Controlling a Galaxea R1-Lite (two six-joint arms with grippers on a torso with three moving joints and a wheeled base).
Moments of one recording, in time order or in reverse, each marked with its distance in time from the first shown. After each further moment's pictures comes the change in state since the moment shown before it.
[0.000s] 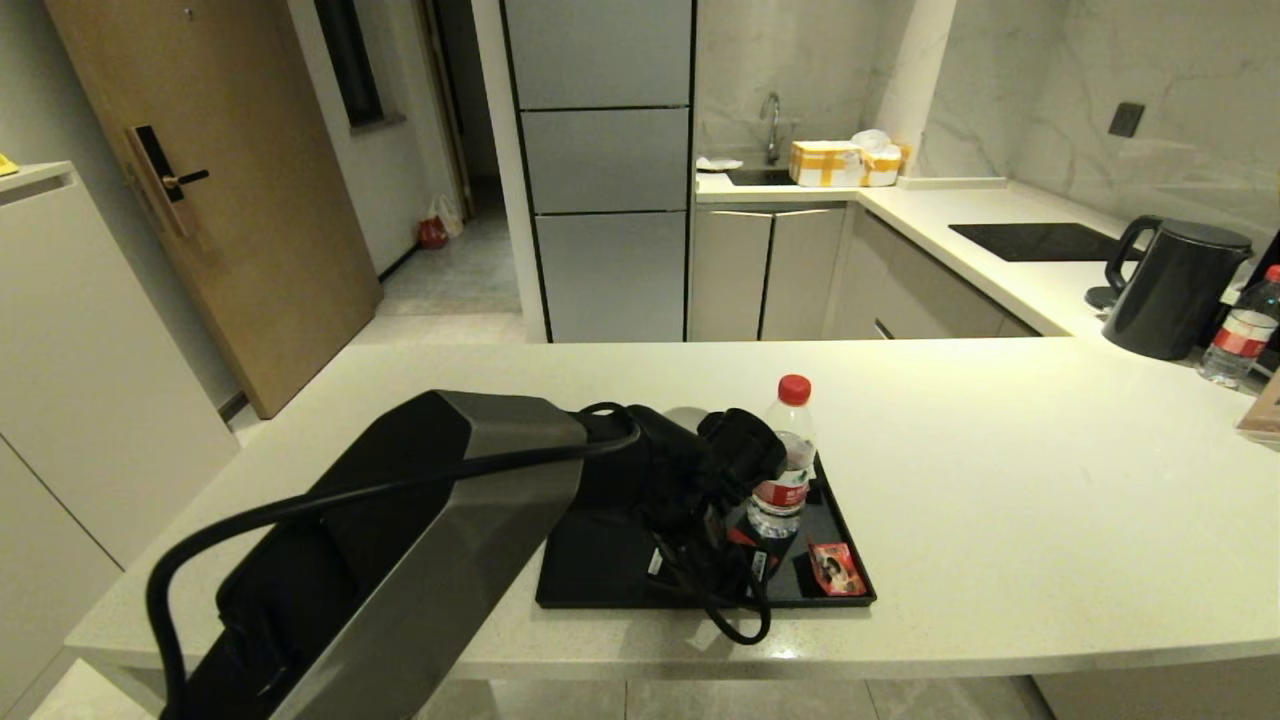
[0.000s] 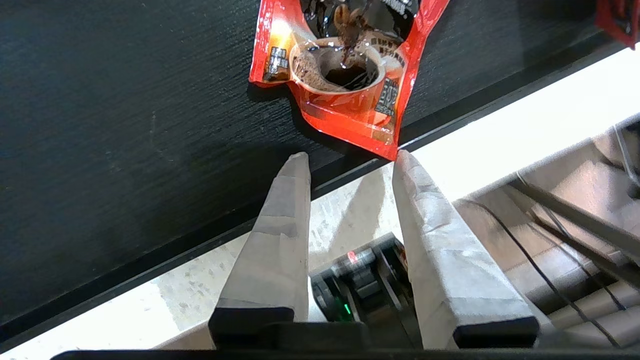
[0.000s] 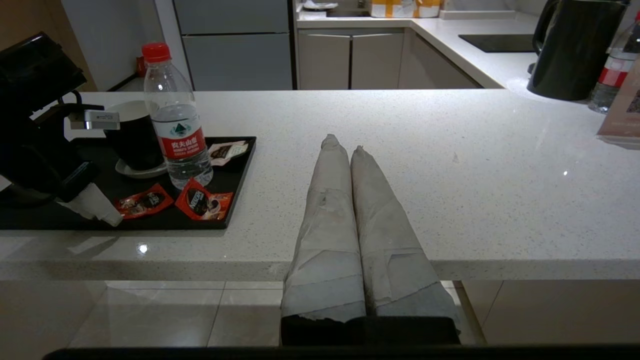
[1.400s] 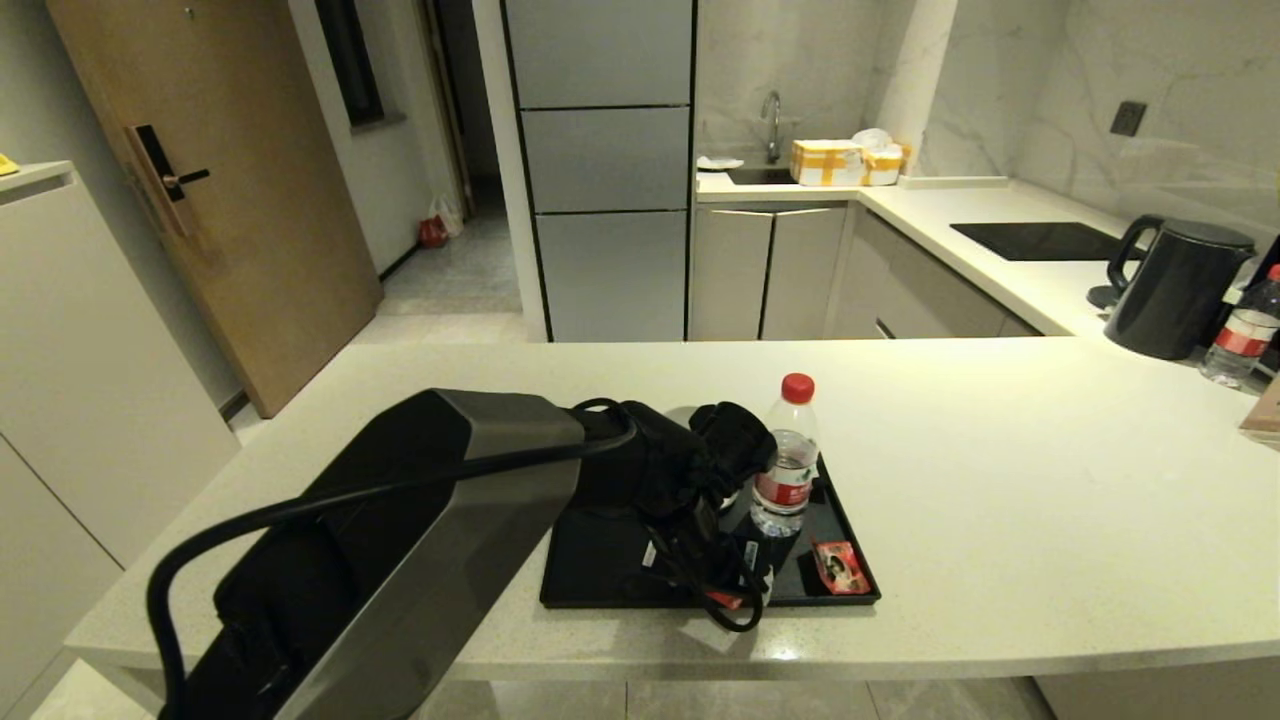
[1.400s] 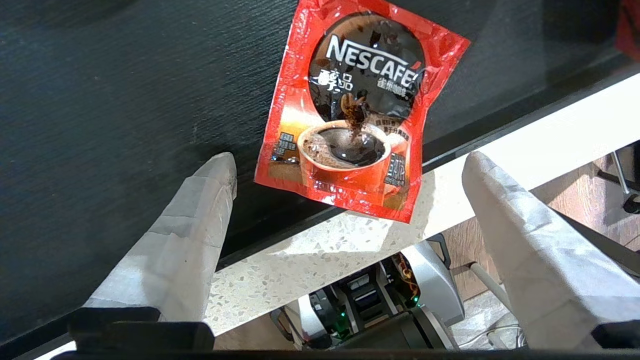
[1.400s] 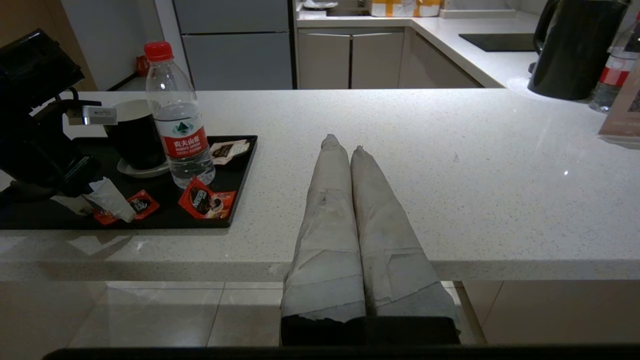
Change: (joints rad) left arm -0.011 -0.004 0.003 0.006 -0.058 -0.013; right arm 0.000 0.000 0.000 0.000 0.000 0.000
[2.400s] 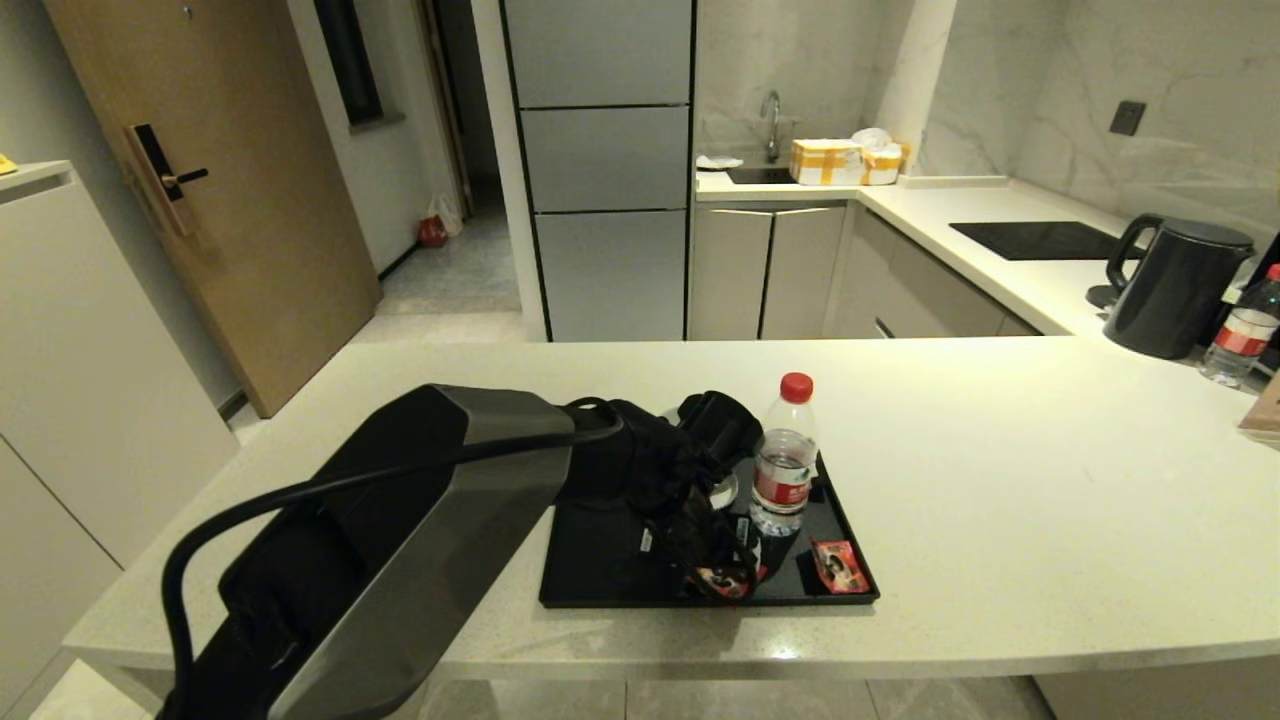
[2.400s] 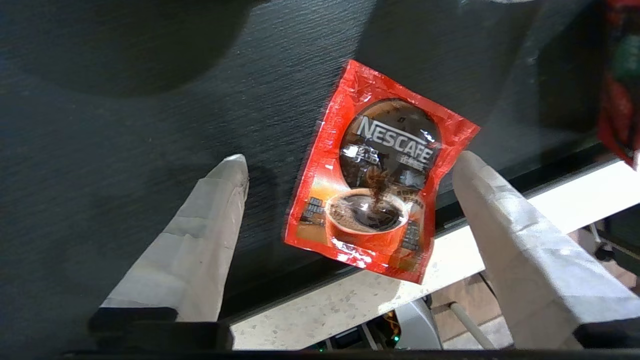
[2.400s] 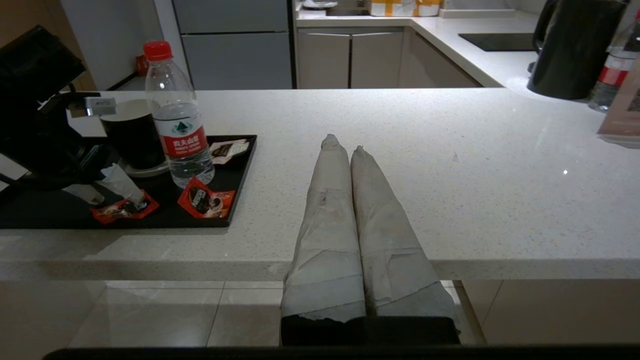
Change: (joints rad) left arm 0.055 0.009 -0.003 -0.094 0.057 -0.048; right arm 0.000 0.000 0.000 0.000 0.000 0.000
